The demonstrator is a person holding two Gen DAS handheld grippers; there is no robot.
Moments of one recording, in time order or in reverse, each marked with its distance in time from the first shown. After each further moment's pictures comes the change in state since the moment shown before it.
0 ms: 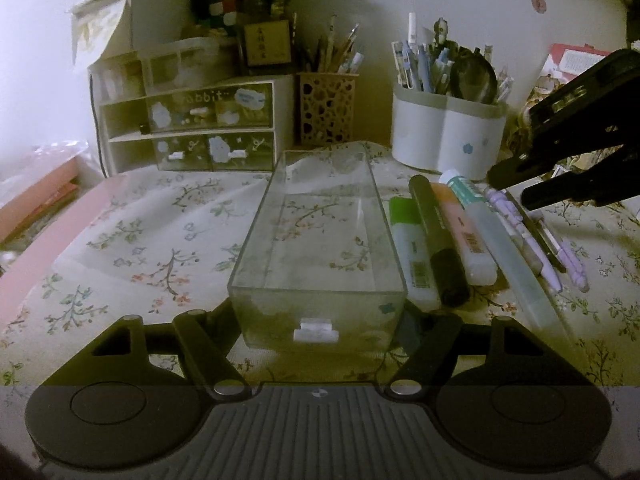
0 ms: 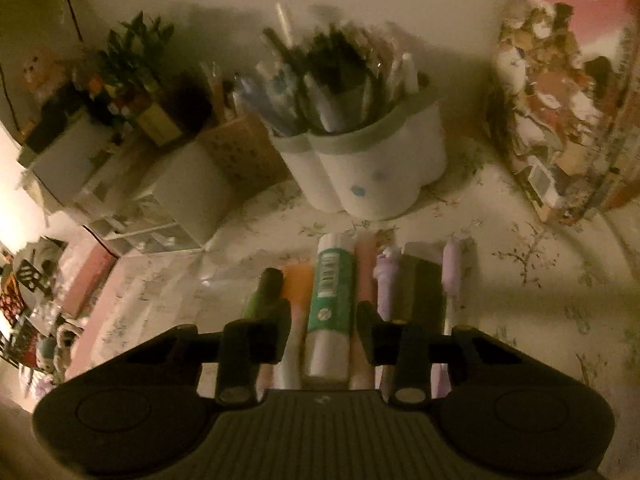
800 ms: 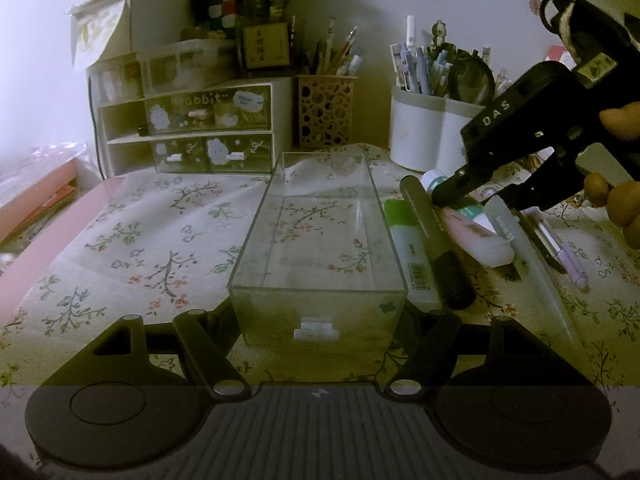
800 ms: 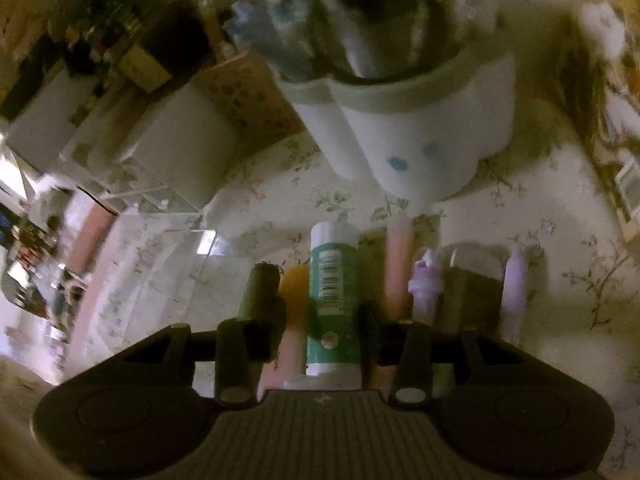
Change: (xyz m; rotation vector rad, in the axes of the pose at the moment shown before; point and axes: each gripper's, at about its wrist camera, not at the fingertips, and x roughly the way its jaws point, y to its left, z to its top) left arm 0.010 -0.003 -0.013 0.003 -0.028 -0.007; right arm 0.065 -0.007 0.030 -0.035 0.243 0.078
